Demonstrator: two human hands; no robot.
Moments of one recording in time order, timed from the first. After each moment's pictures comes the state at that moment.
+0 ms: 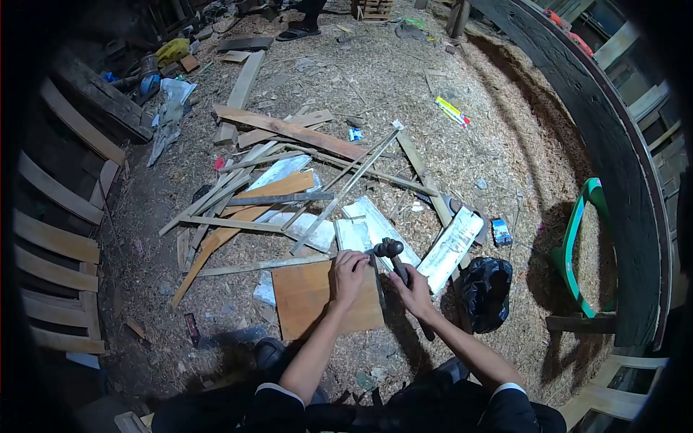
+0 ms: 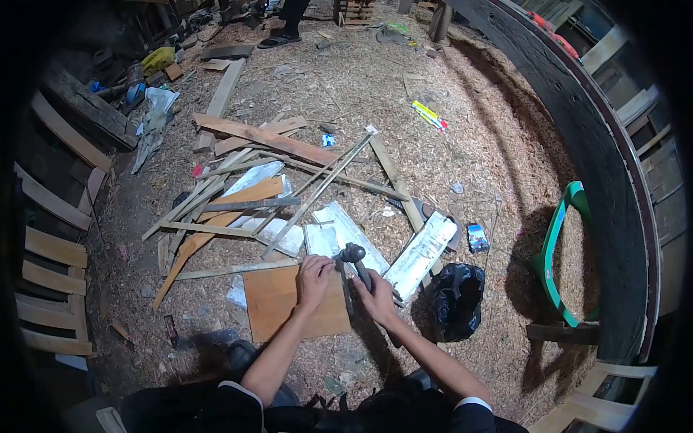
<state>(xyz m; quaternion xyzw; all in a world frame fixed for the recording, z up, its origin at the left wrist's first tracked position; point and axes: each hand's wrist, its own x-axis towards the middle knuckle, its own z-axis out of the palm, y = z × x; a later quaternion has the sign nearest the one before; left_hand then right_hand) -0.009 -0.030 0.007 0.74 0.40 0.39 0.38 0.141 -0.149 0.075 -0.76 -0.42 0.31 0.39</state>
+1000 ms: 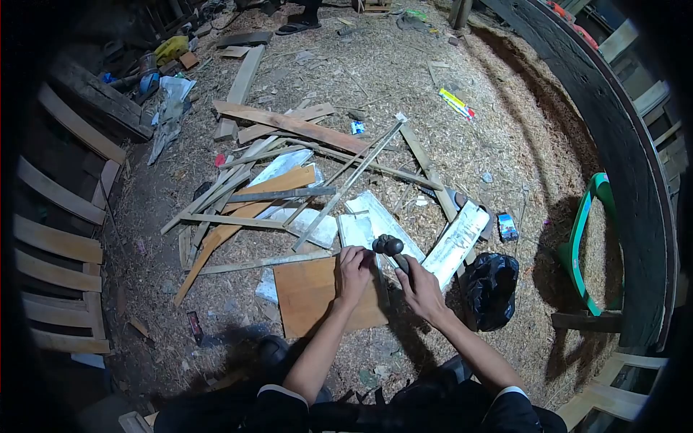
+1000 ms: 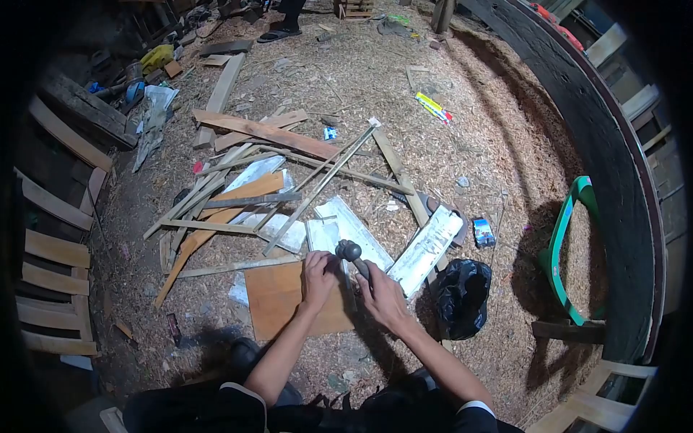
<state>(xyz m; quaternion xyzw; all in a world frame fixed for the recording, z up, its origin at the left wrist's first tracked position) -0.008 -0.033 0.003 0.78 0.39 0.38 0.30 0.138 -0.148 0.117 -0.76 -0.52 0.25 0.31</state>
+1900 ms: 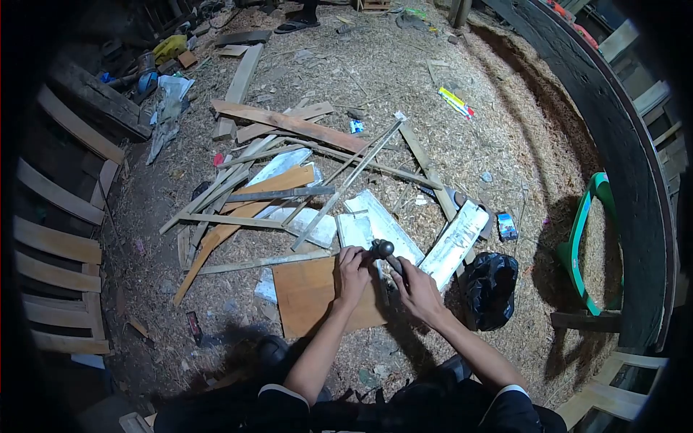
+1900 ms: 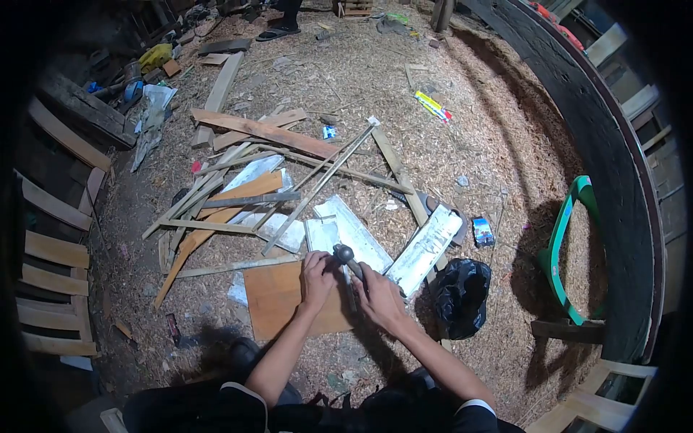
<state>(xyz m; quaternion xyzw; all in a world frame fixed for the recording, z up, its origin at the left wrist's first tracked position) -0.008 -0.035 -0.003 0.78 0.40 0.40 0.29 0.134 -0.146 0.132 -0.77 -0.53 0.27 0.24</state>
